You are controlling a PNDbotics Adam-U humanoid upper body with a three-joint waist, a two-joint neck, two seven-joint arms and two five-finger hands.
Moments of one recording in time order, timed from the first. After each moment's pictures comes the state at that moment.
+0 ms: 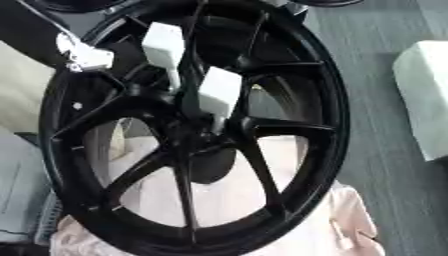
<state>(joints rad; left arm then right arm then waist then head) -1.24 0.87 -0.69 -1.77 -0.21 0.11 -0.53 -0.27 -0.44 -0.42 -1.90 0.09 -0.10 -0.02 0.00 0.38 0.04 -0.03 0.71</state>
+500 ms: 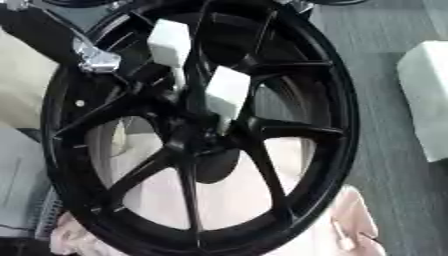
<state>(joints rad) -1.23 0.83 -0.70 -1.65 -0.27 0.05 -0.53 -0.27 -0.43 -0.42 -1.89 0.09 -0.11 -0.01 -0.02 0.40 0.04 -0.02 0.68</state>
